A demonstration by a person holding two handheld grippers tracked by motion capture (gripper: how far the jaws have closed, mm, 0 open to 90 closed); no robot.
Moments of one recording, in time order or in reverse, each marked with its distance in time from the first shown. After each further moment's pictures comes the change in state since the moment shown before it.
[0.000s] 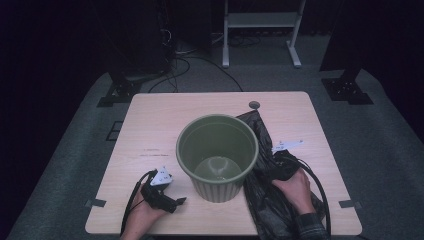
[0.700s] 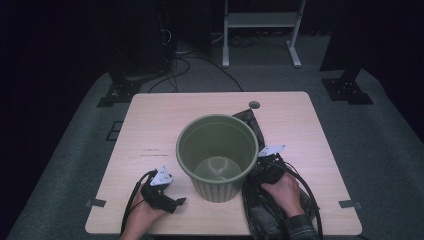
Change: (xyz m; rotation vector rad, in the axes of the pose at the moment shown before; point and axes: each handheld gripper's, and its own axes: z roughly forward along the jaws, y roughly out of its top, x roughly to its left) left arm 0.000 0.000 0.000 0.000 -0.002 0.001; right arm 0.033 0.007 0.022 0.024 -0.110 -0.120
